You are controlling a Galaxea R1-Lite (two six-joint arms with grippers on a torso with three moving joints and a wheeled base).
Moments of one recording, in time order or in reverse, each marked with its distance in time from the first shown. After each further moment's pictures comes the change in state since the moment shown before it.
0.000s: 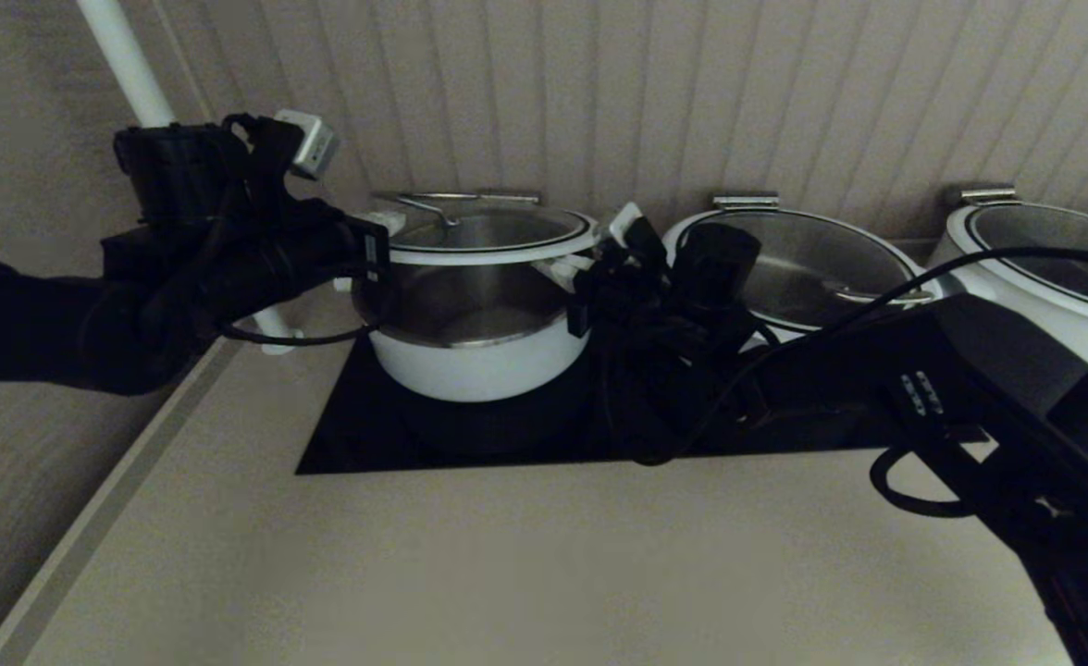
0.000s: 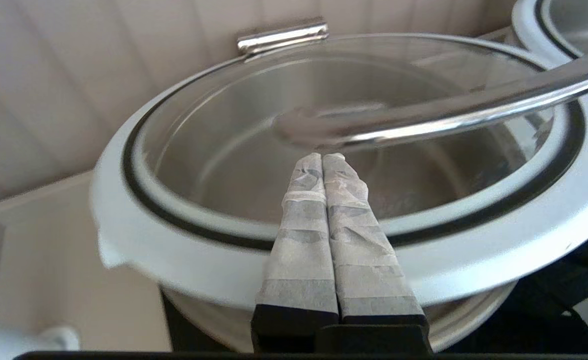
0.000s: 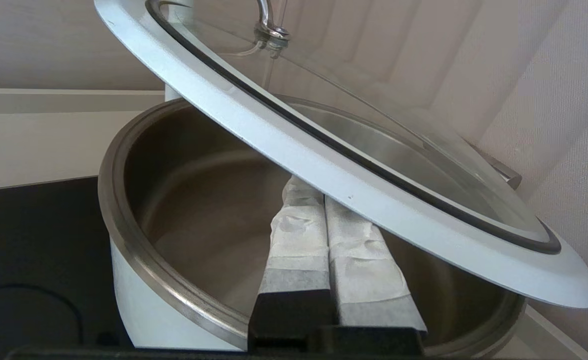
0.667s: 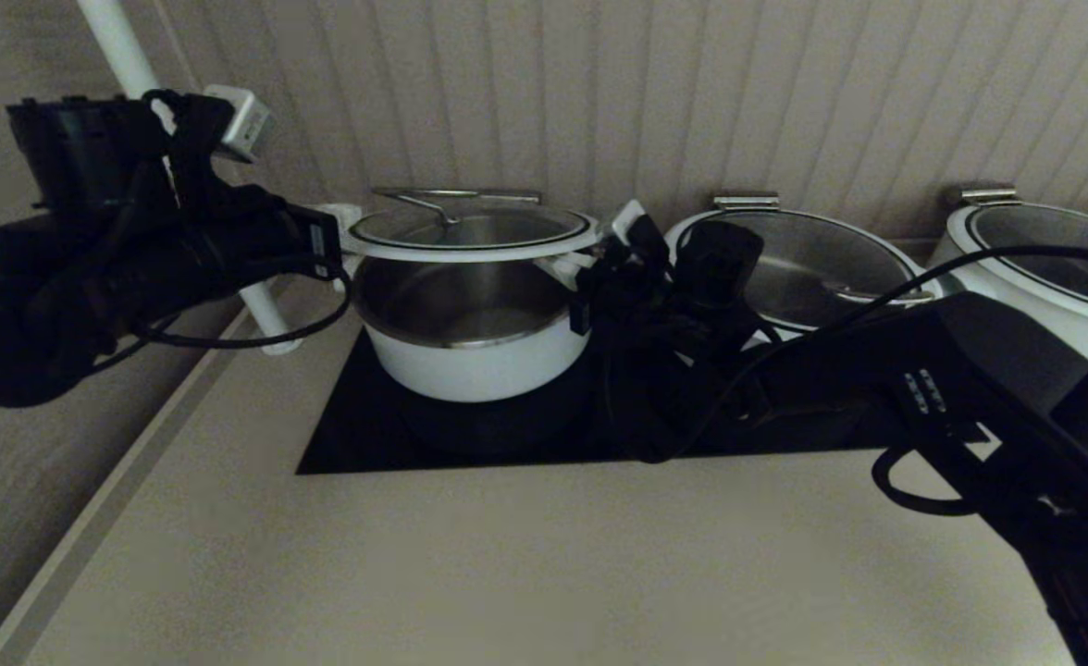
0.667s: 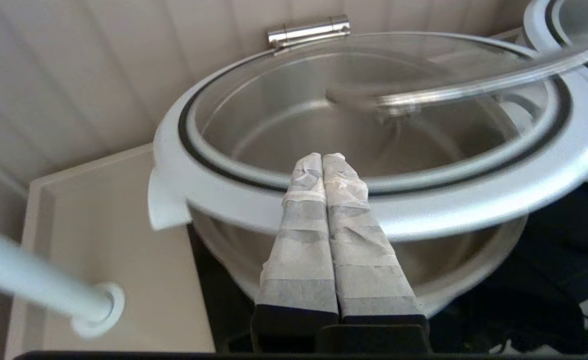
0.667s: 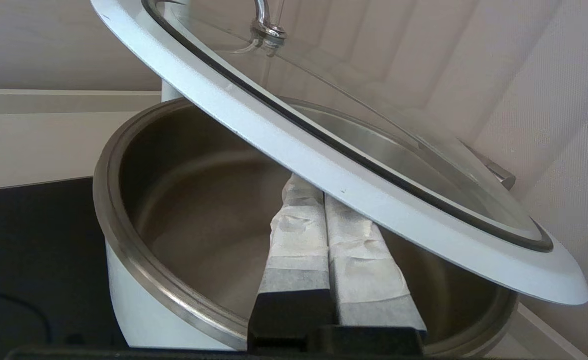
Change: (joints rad) left arm 0.040 -0.138 0.074 0.076 0.000 -0.002; right arm -0.006 -0.004 -0.001 0.000 -0.001 0.000
